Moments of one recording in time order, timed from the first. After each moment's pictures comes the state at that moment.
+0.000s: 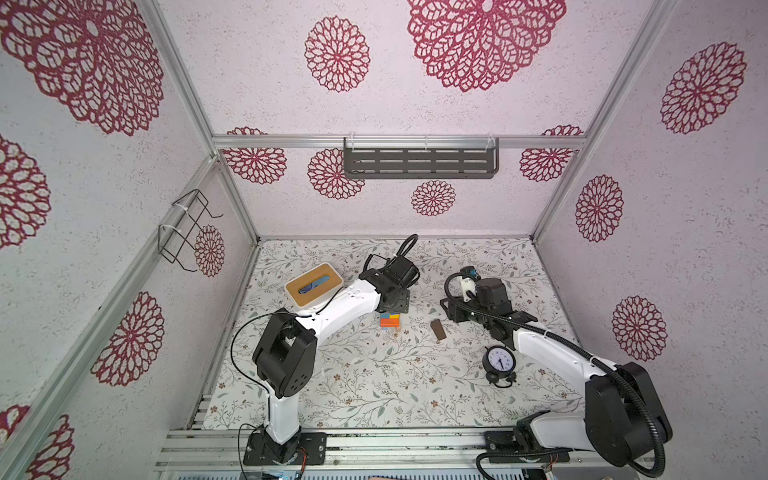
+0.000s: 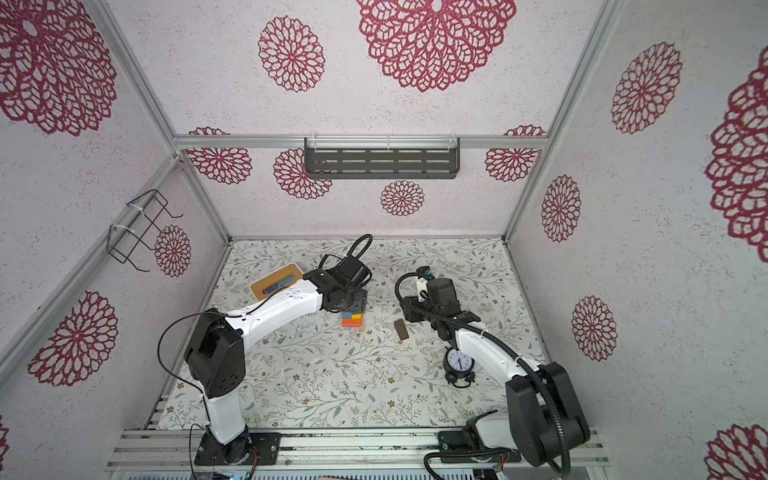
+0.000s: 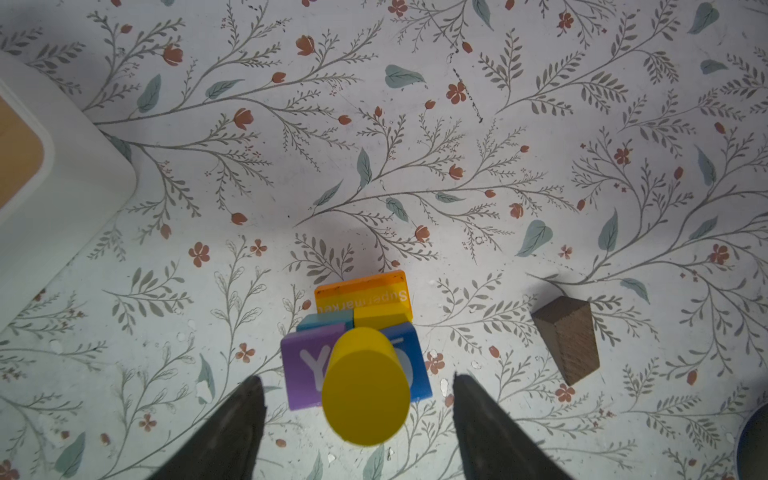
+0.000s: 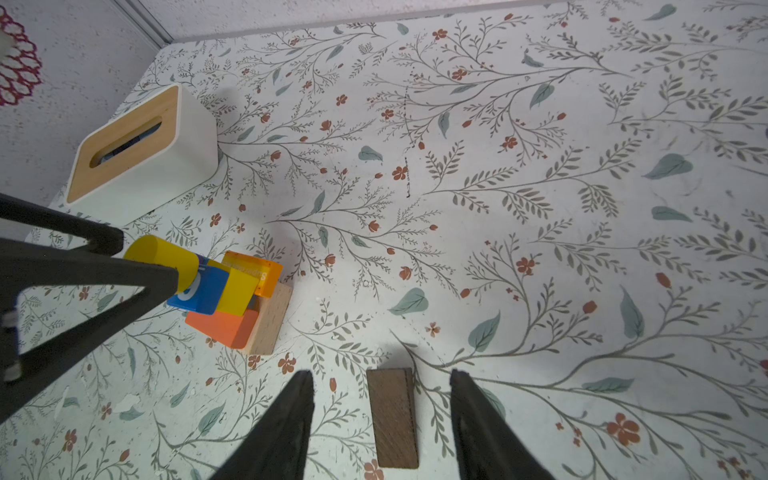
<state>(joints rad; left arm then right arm) -0.73 1.89 1.57 -0.81 -0.28 -0.56 0.40 1.34 0.77 -0.09 -0.16 0.26</state>
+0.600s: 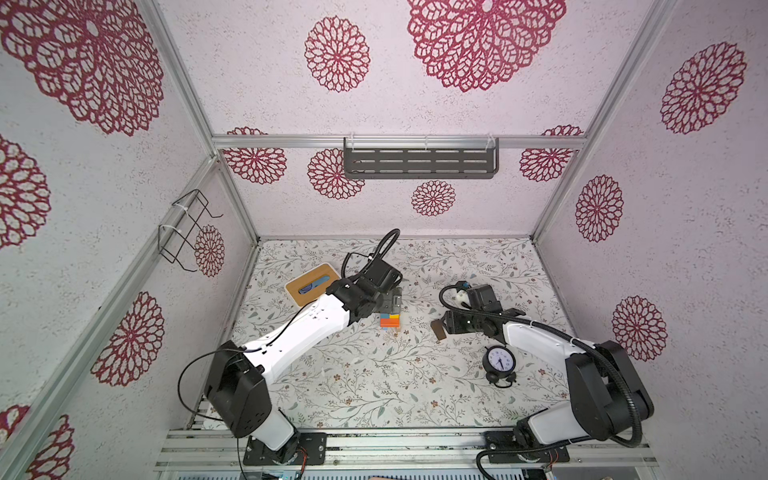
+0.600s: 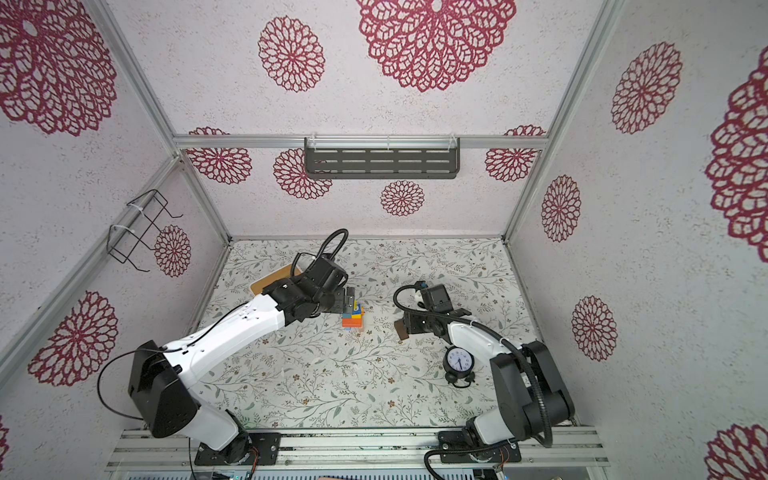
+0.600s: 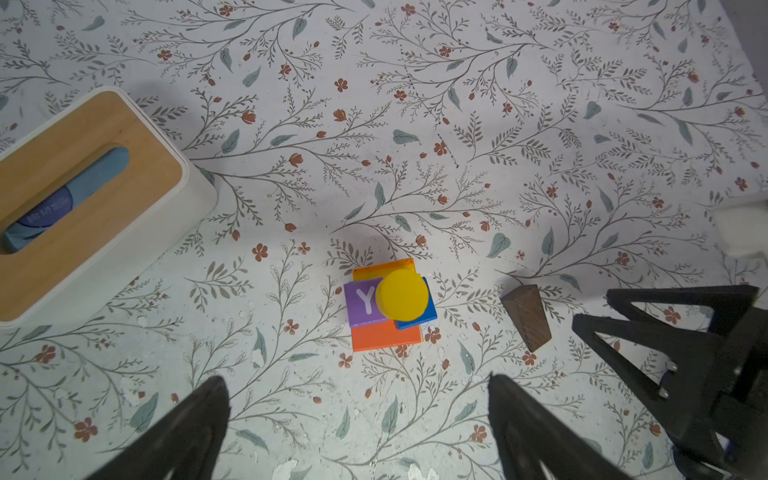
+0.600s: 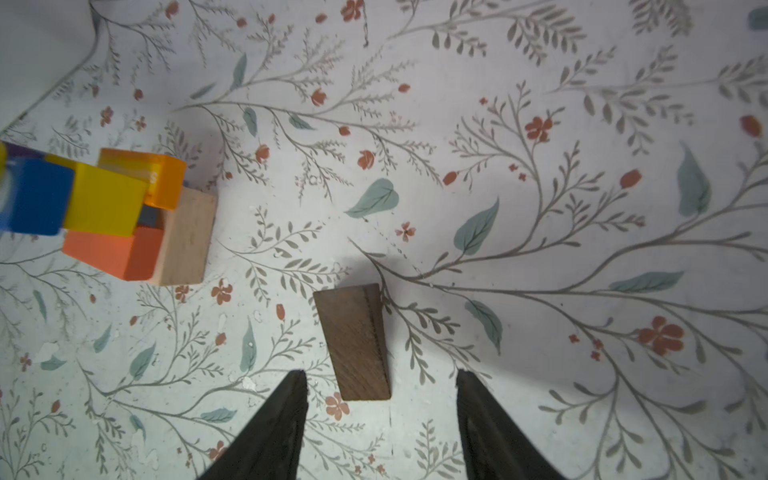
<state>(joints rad) -0.73 1.54 1.32 -0.73 -0.32 -0.55 0.41 1.49 0.80 -0.26 -0.16 0.26</state>
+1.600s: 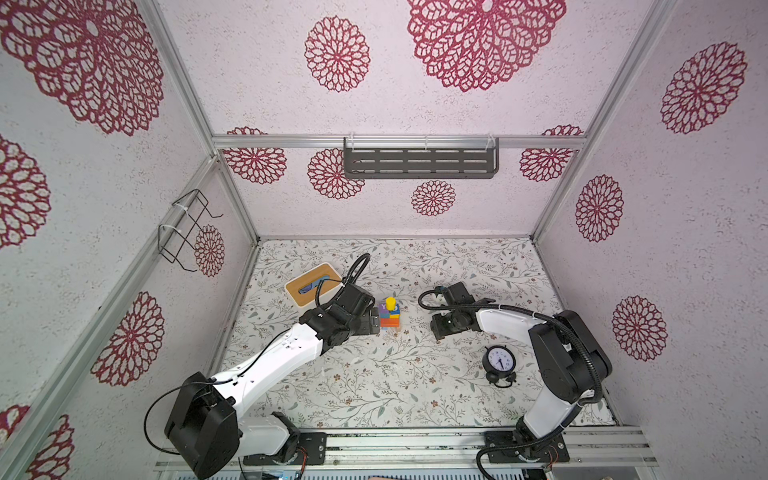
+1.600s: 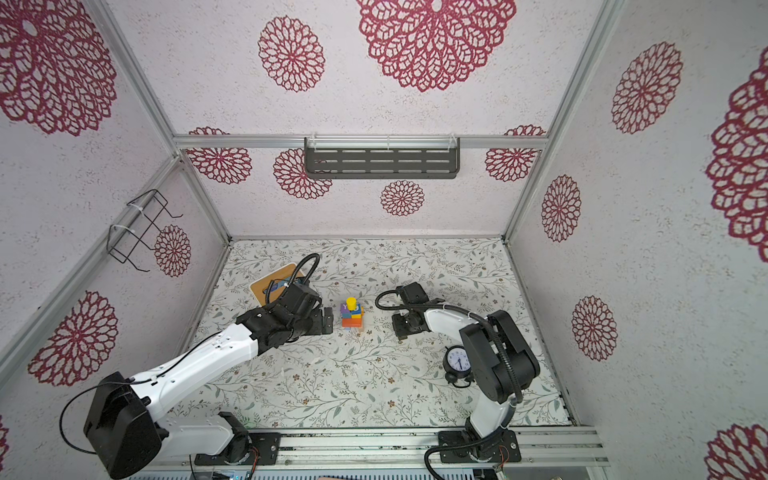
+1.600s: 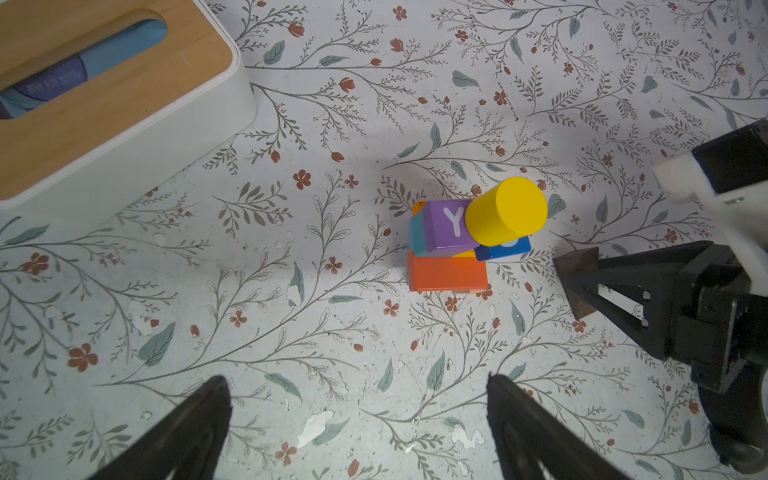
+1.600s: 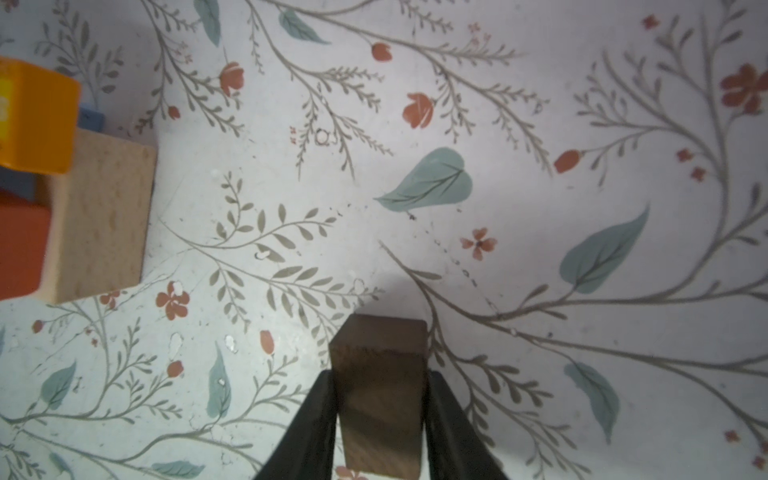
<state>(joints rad) -0.66 1.32 0.98 -0.59 -0.25 -0.61 0.51 1.72 0.96 -0.35 -0.10 0.23</state>
